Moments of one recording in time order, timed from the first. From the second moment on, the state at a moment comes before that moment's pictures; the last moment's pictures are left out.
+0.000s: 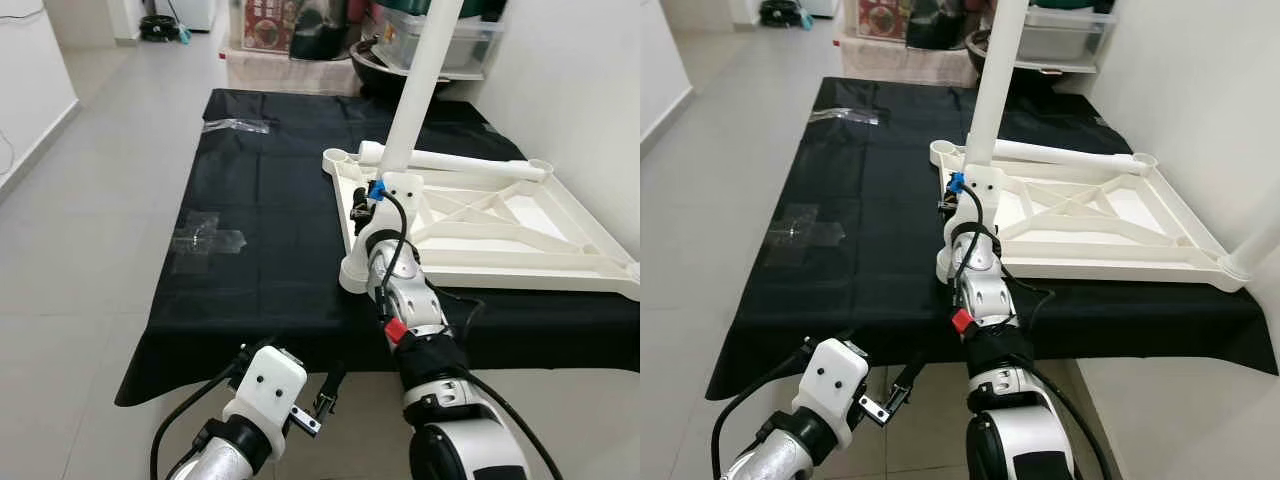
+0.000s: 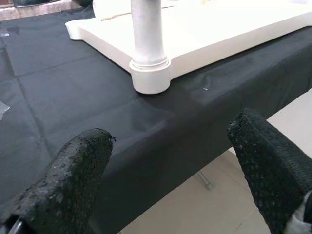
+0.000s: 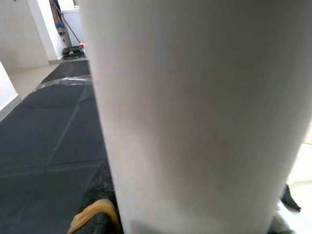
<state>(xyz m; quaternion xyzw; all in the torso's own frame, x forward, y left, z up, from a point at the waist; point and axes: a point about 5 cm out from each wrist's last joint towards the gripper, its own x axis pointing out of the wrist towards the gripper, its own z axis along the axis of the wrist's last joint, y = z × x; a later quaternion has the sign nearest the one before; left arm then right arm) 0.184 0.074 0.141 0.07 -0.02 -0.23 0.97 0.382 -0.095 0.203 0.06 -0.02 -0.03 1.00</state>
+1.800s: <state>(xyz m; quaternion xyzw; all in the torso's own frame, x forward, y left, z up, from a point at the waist) 0.183 0.073 0.139 0.07 -0.02 -0.24 0.97 0.384 -0.057 0.210 0.05 -0.05 0.35 0.94</state>
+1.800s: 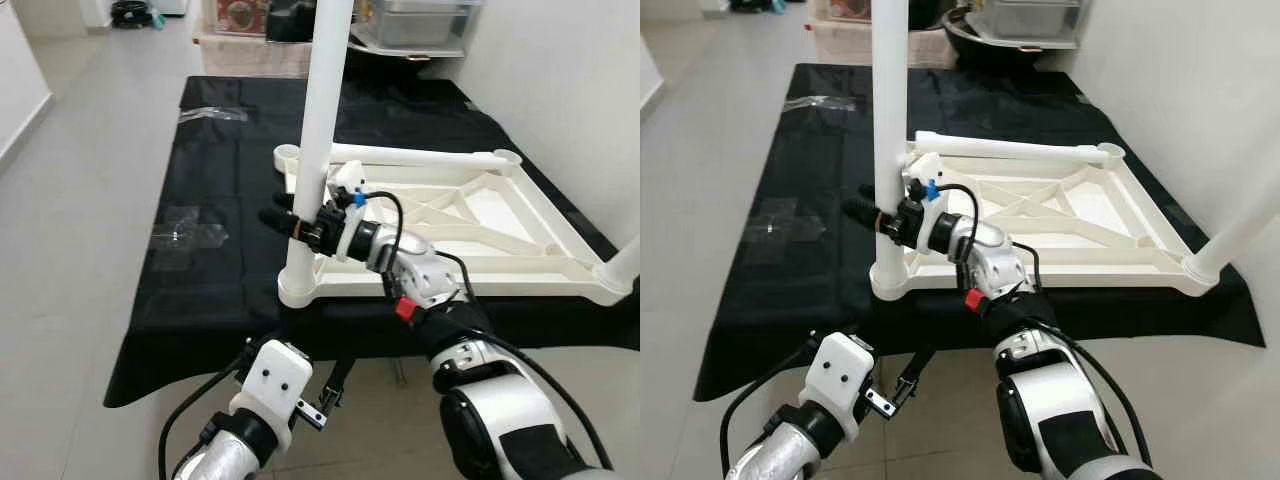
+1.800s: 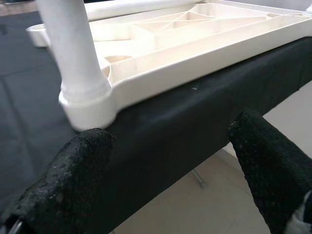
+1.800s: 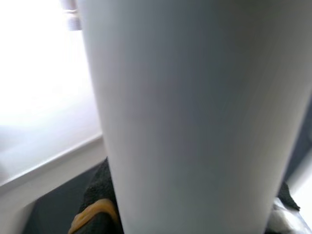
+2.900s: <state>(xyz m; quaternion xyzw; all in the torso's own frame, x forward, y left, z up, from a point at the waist) 0.185 0.074 0.141 0.07 -0.02 -0.23 0.97 0.380 -0.091 0.225 0.16 -0.09 0.29 0.94</state>
